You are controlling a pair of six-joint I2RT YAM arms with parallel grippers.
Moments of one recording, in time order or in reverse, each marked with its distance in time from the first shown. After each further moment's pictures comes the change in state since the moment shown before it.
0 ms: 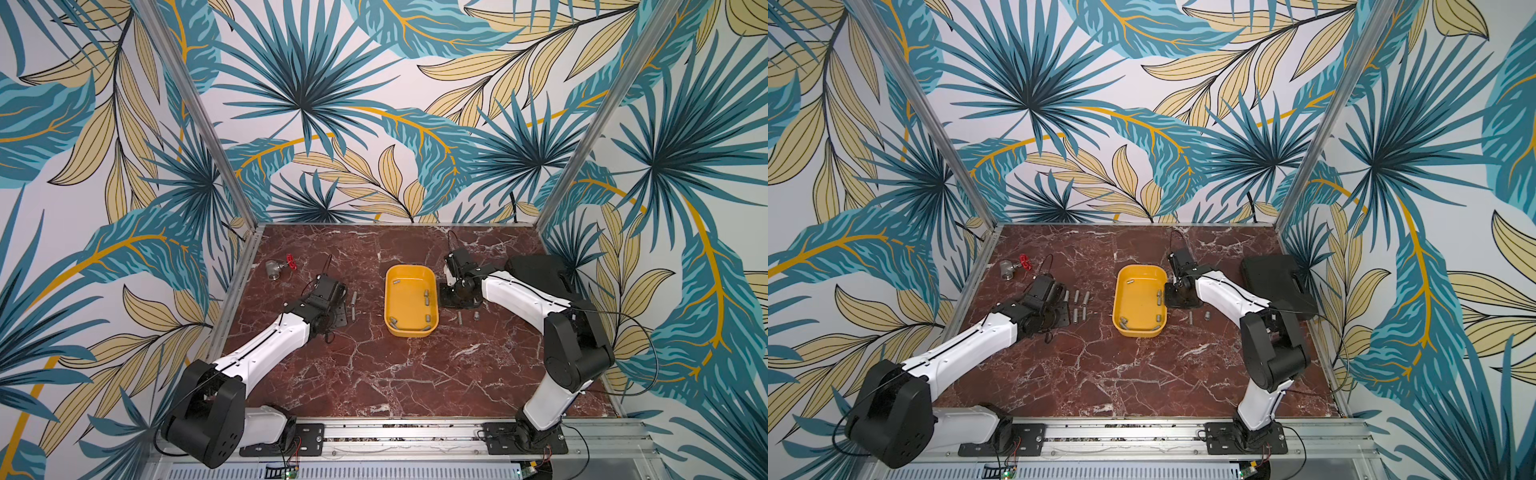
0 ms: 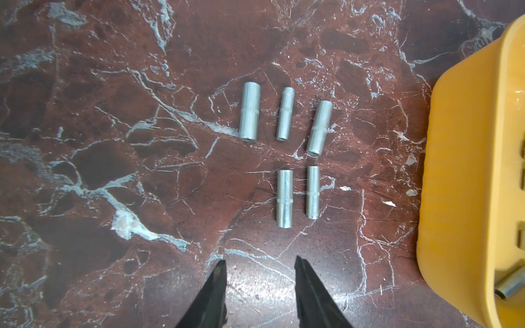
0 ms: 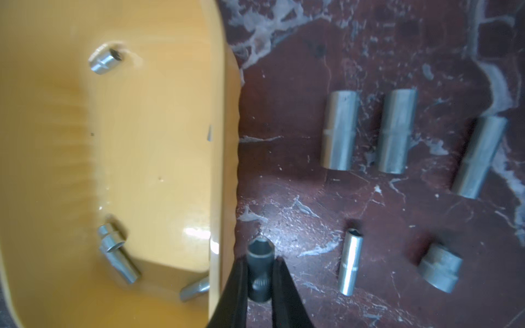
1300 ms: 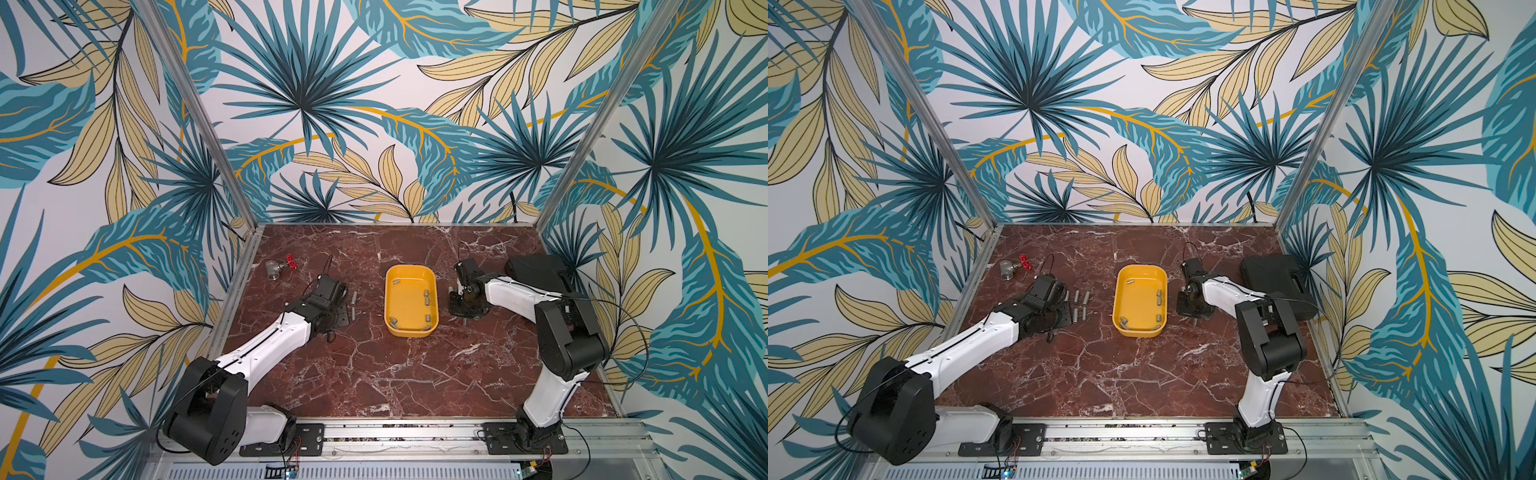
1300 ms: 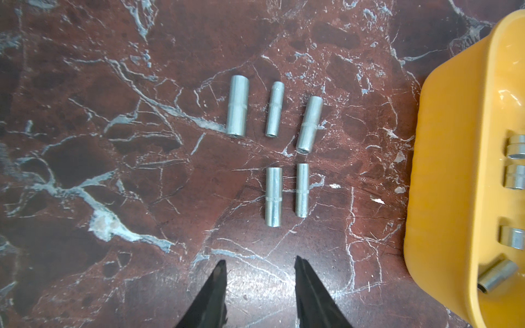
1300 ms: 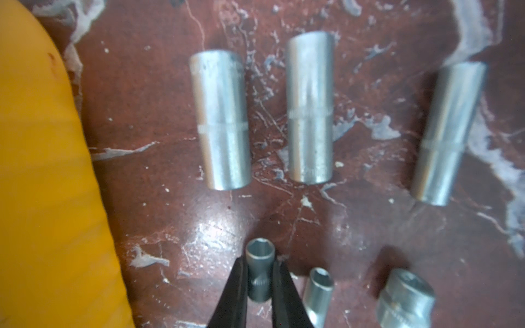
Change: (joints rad) left arm 0.000 0.013 0.000 0.016 0.037 -0.018; right arm -0.101 0.050 -0.110 0.087 0.035 0.006
